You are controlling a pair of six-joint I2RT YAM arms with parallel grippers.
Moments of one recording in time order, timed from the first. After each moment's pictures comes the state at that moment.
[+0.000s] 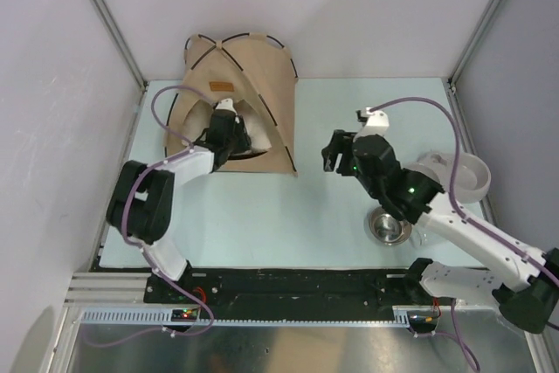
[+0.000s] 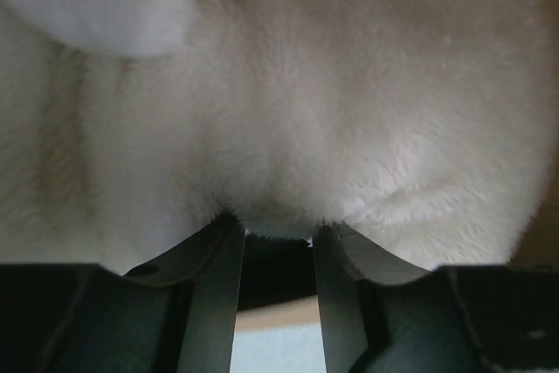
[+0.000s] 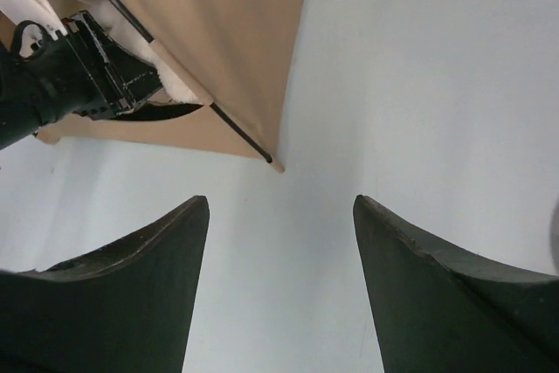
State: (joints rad) left arm -0.34 1.67 0.96 0.07 -0.09 -0.46; right arm 0.84 1.10 1.03 -0.36 0.47 0.54
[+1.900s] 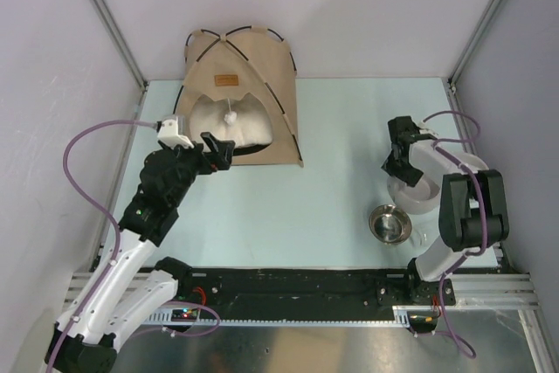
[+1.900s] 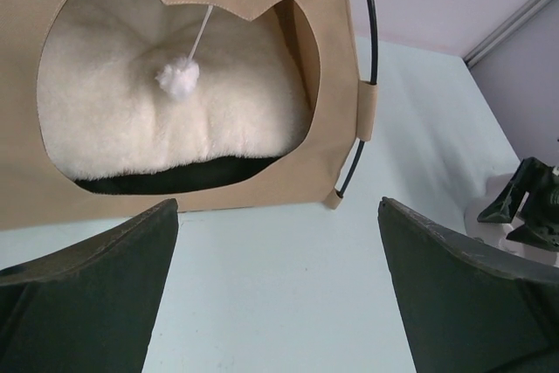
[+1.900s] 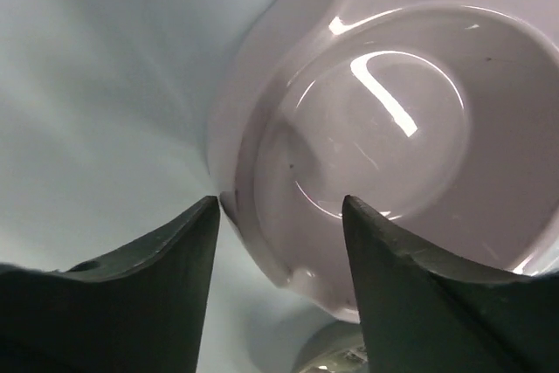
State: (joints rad) left arm -0.39 0.72 0.73 -0.15 -0.10 -0.42; right arm 0.12 1.61 1.02 -0.62 0.39 0.74
